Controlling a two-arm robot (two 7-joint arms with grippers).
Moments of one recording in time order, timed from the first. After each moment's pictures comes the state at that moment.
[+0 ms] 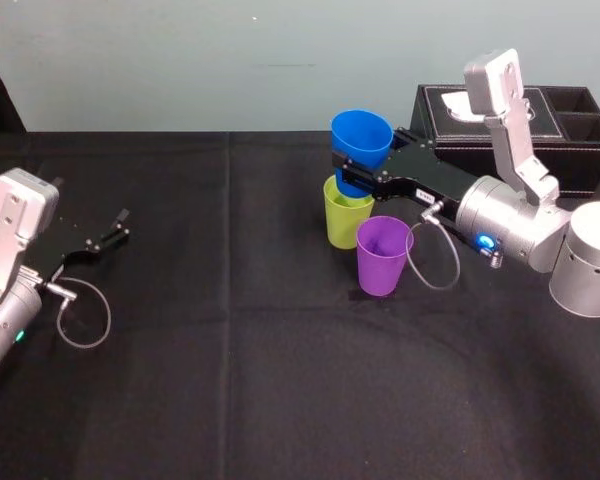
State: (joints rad) left arm -0.20 0.60 0.45 -1.41 -0.25 -0.12 0.03; right arm 0.44 0.39 -0.41 -1.37 0.40 0.13 0.44
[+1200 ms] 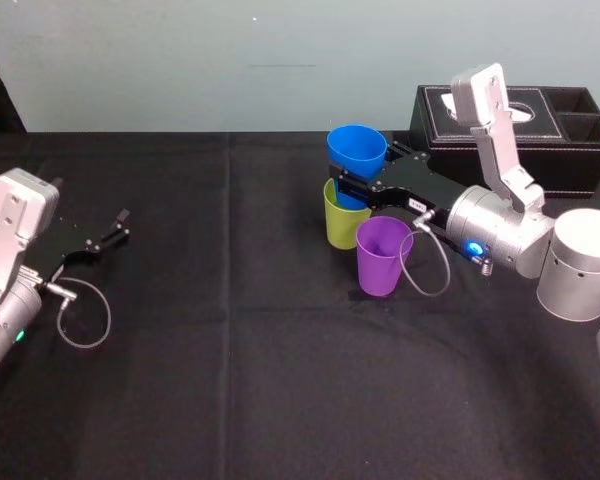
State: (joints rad) left arm -0.20 0.60 0.45 -1.41 -0.25 -0.12 0.03; right arm 0.45 0.35 -0.42 -1.29 0.39 0.12 0.44
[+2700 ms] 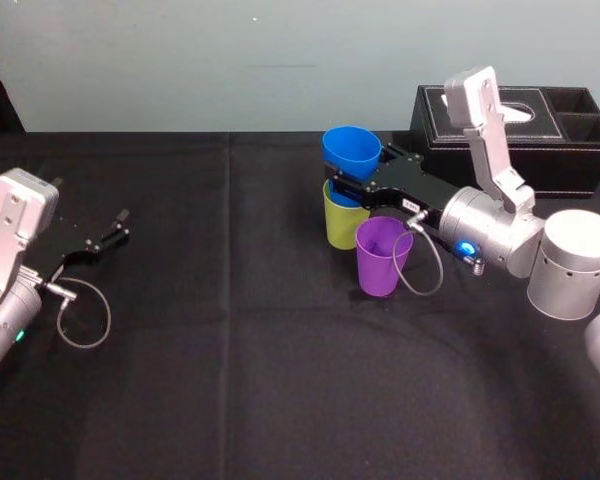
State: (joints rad) left arm -0.20 0.60 0.45 -1.41 -0.25 -0.12 0.03; right arm 0.48 0.32 -0.42 -1.22 0.38 0.09 0.46
